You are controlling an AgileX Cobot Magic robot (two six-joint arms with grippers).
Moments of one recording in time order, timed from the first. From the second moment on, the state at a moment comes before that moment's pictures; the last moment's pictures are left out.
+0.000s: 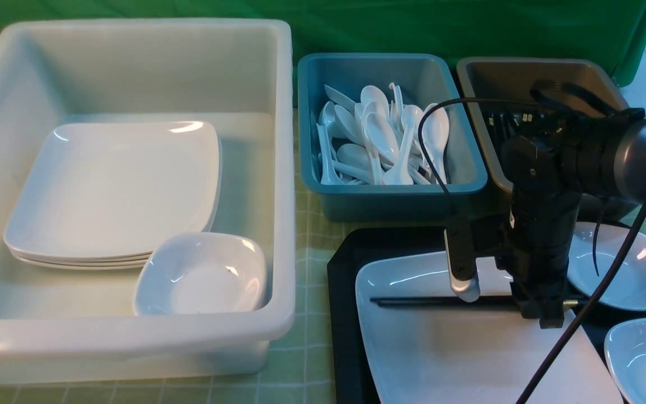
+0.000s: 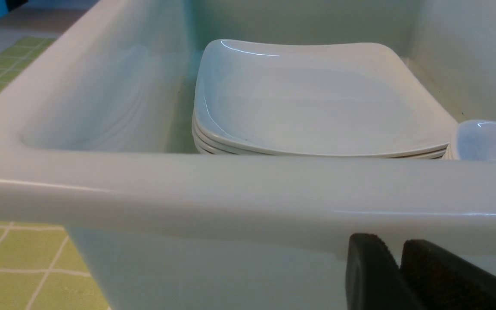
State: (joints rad) right arm 0.42 1.97 -1.30 -0.20 1.01 -0.93; left arm 0.07 0.00 0.01 -0.02 0.24 0.00
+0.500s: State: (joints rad) right arm 0.47 1.92 -1.30 -0.19 1.13 -0.88; left arm 0.07 0.00 0.01 -0.02 0.24 0.00
